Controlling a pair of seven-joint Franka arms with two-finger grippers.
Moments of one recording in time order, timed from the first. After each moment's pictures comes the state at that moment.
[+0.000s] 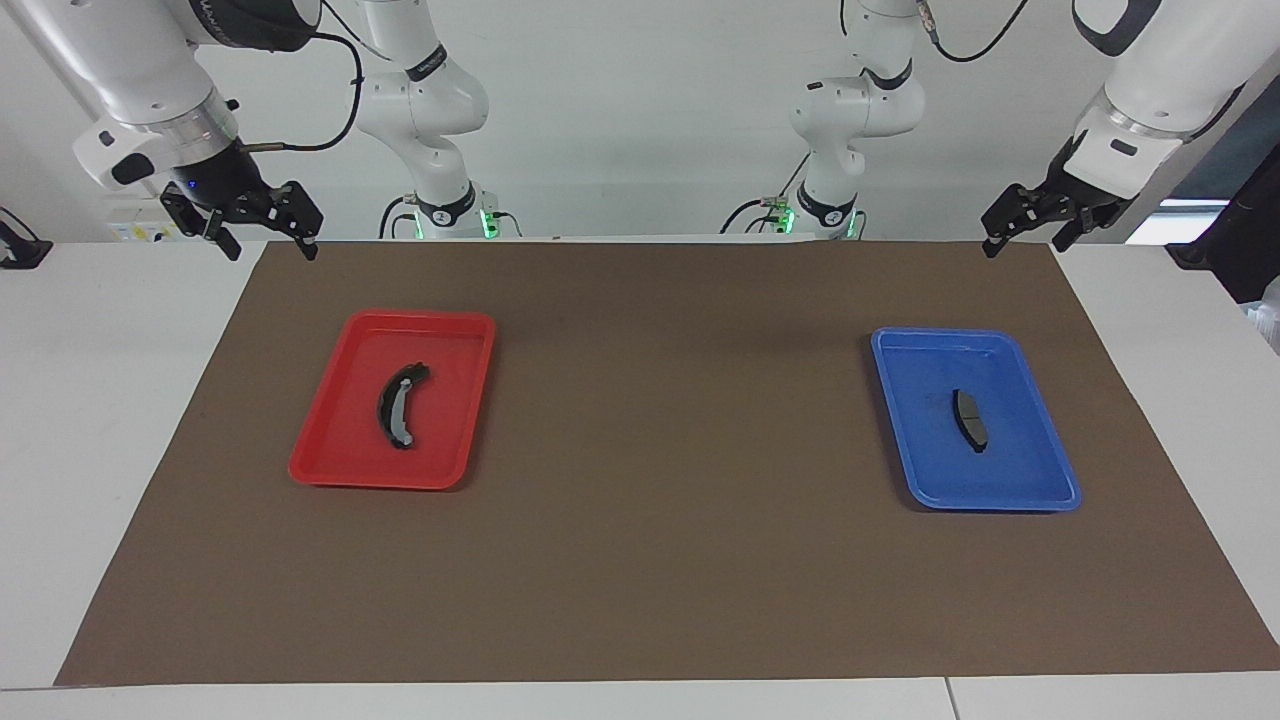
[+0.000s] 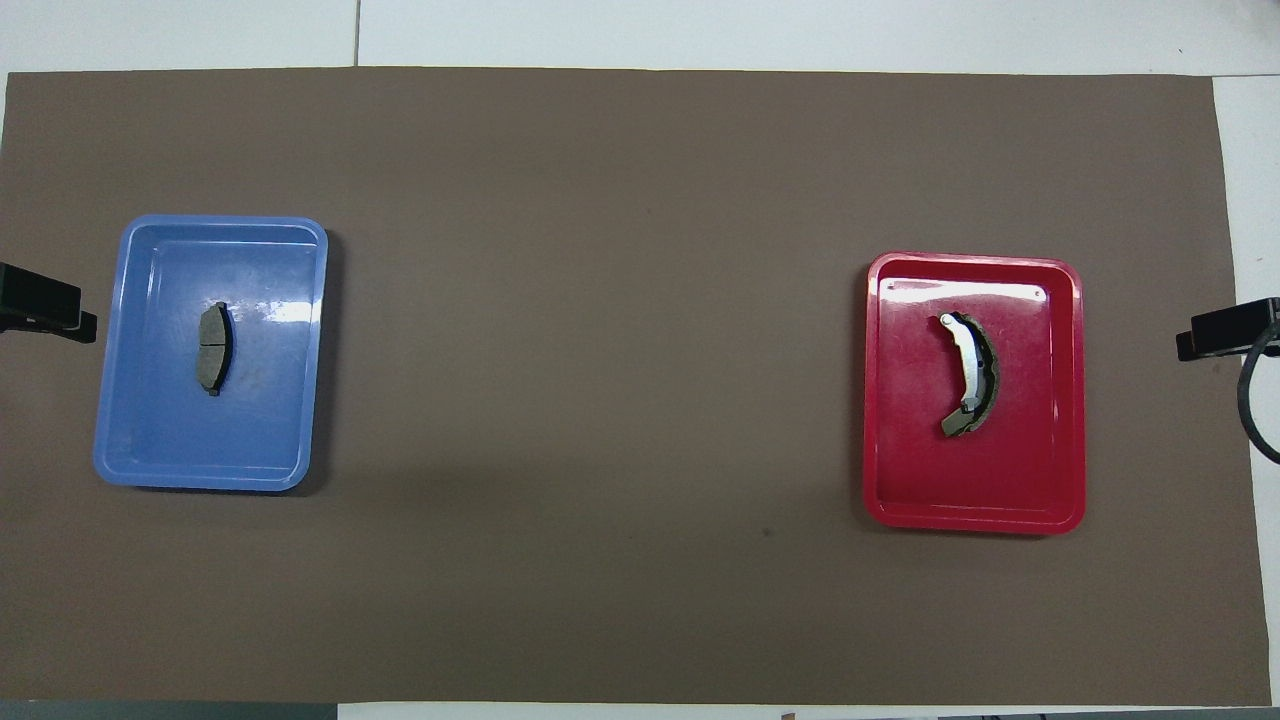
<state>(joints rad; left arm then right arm) -0.01 -0.02 0.00 -1.54 0.00 1.44 -0.02 0.02 -0.12 -0.12 -1.71 -0.01 1.55 -0.07</state>
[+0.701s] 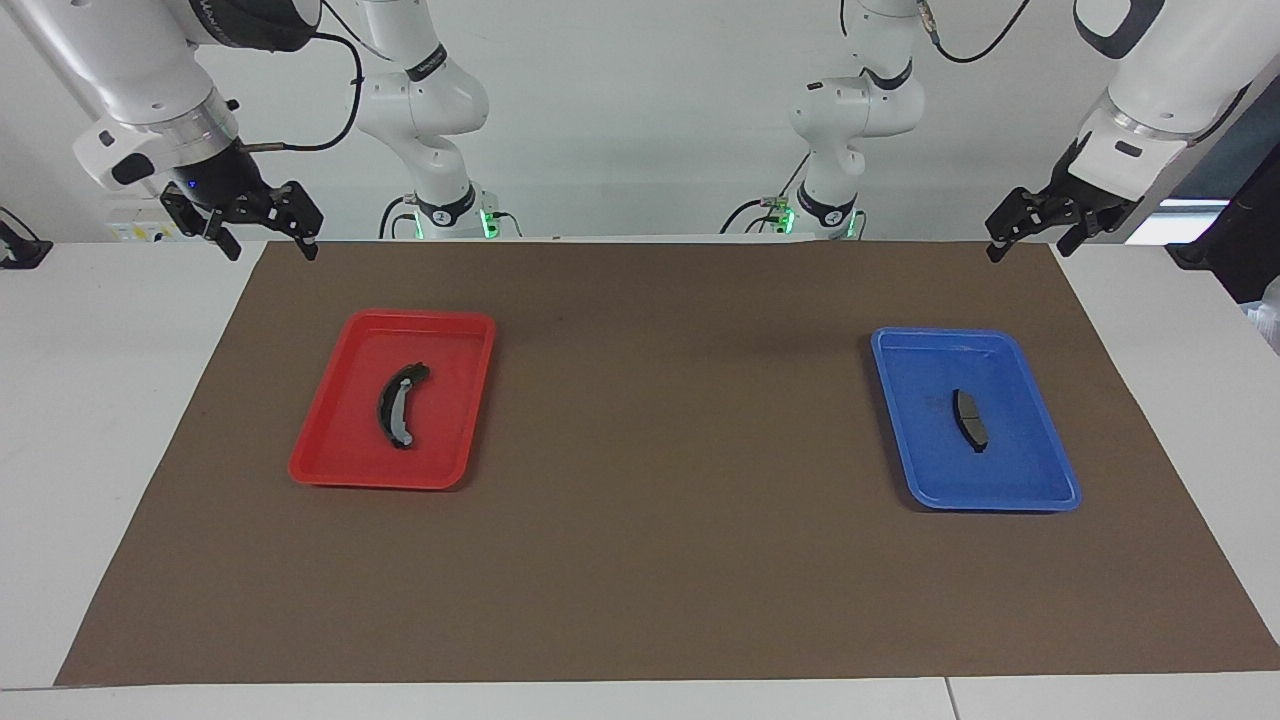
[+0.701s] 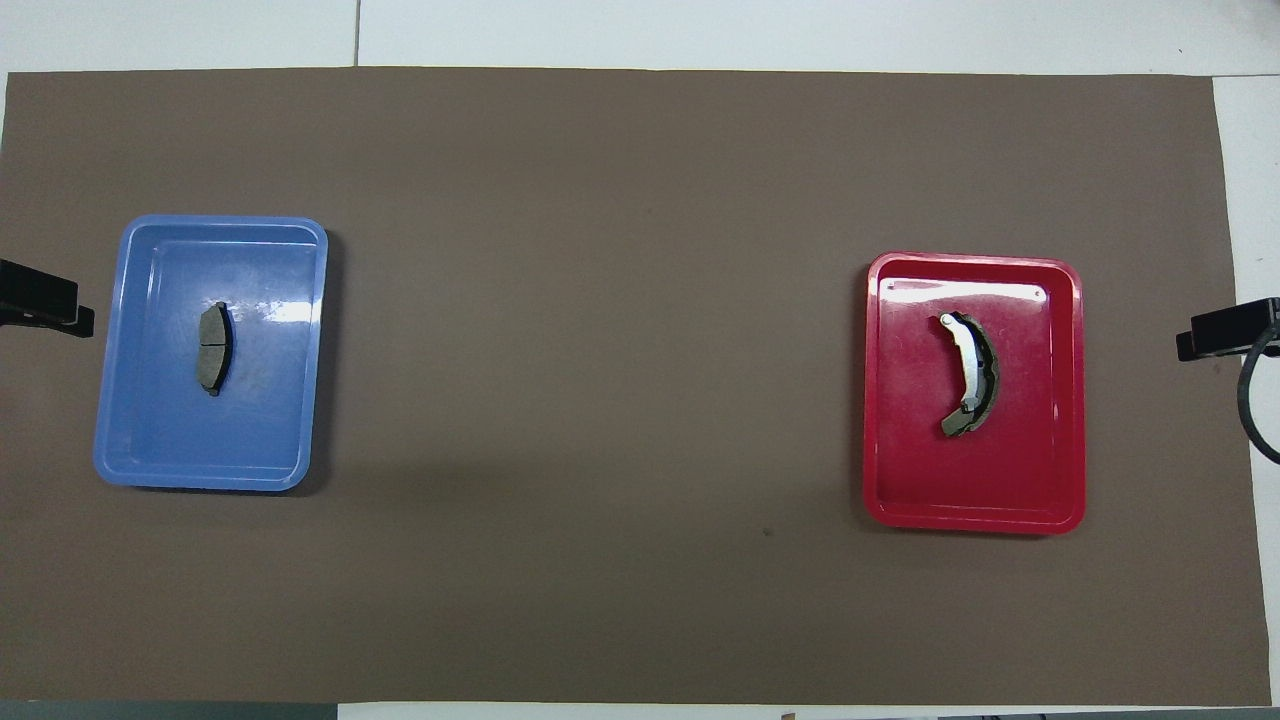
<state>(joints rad) -0.01 -0.02 0.00 -1.54 0.00 1.46 -0.01 0.02 -0.12 -0.12 -1.71 -0.01 1.55 -0.07</state>
